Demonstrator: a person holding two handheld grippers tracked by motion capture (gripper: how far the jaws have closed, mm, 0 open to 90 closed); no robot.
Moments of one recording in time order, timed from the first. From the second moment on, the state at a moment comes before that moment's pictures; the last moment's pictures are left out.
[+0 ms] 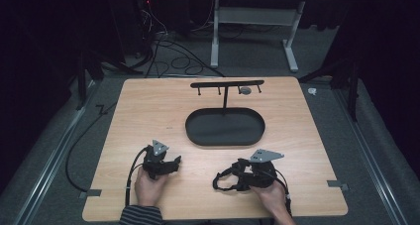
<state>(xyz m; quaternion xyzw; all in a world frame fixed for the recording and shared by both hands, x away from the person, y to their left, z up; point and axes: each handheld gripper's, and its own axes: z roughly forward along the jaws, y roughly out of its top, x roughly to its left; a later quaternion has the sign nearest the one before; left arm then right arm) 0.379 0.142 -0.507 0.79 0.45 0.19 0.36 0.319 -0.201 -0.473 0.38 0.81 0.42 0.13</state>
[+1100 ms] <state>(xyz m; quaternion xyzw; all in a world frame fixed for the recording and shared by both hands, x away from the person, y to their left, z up) 0.379 0.142 -0.507 0.79 0.45 0.19 0.36 0.329 -0.164 -0.489 0.33 0.86 0.39 0.09</state>
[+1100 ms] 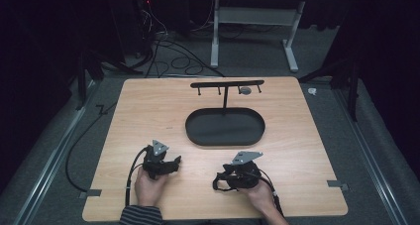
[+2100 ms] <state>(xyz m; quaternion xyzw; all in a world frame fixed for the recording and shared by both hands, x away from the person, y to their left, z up) 0.379 0.142 -0.507 0.79 0.45 0.19 0.36 0.325 -0.161 -0.492 0.29 0.88 0.36 0.10</state>
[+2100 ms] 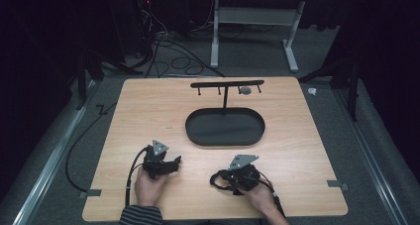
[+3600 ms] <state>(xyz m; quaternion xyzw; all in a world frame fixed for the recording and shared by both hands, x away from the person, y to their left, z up) 0.379 0.142 -0.507 0.79 0.45 0.19 0.36 0.347 -0.214 -0.405 0.33 0.81 0.45 0.18</state>
